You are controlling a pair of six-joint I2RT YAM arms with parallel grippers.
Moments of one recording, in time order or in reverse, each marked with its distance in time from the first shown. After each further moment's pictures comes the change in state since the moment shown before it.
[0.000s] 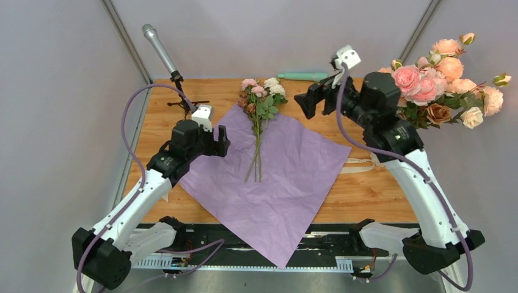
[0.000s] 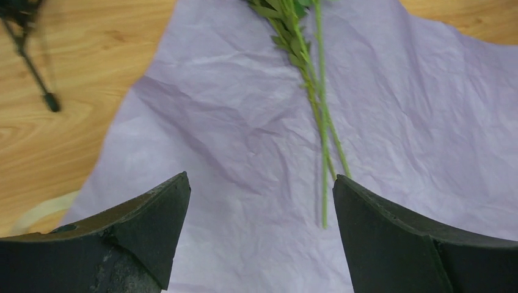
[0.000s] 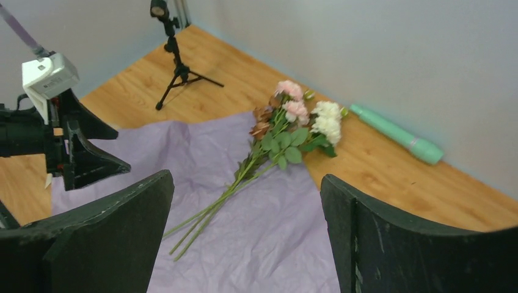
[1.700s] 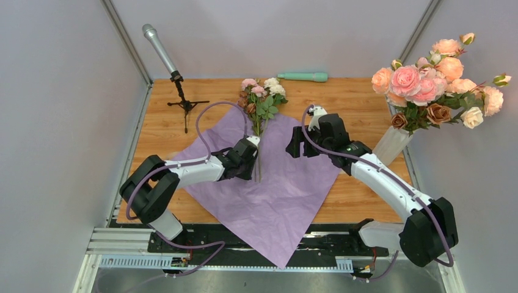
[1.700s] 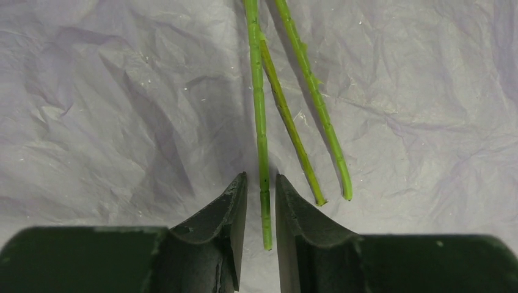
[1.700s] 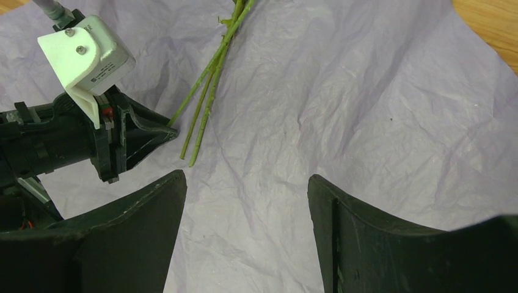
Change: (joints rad) left arm -0.367 0.617 -0.021 0.151 -0.120 -0.186; right arm 0.041 0.074 -0.666 0.191 0.020 0.362
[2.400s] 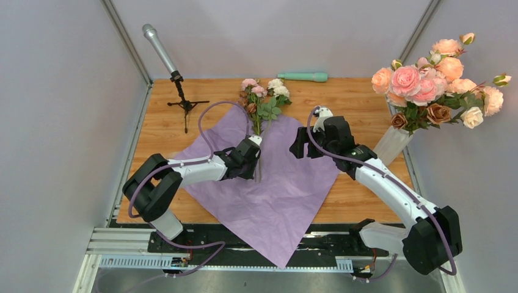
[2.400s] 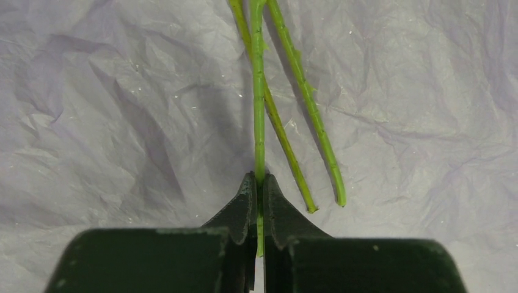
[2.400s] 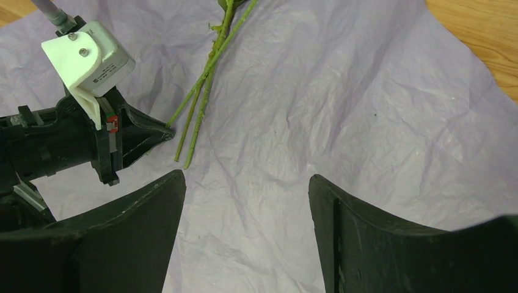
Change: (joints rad) left arm -0.018 0.025 0.026 -0.007 -0.021 -0.015; right arm -0.019 -0.063 -0.039 0.009 0.019 0.003
